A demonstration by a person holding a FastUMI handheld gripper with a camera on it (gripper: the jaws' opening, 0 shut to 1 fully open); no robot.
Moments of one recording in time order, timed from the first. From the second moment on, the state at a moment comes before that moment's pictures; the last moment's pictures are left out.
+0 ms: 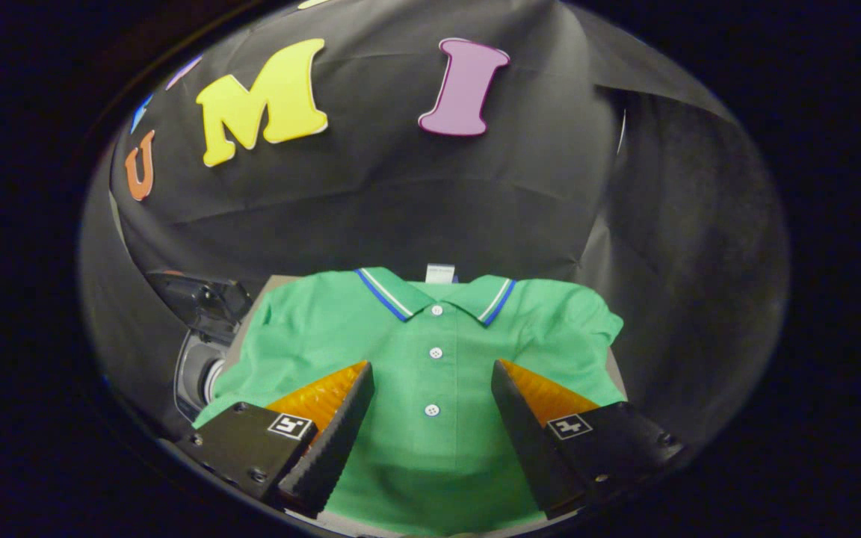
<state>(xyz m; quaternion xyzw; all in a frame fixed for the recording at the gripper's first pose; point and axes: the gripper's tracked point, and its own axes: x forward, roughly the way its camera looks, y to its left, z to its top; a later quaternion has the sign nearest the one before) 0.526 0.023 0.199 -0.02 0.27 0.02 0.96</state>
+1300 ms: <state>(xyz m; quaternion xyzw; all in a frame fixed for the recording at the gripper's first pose) 0.496 0.056 0.207 0.05 0.23 0.06 0.97</state>
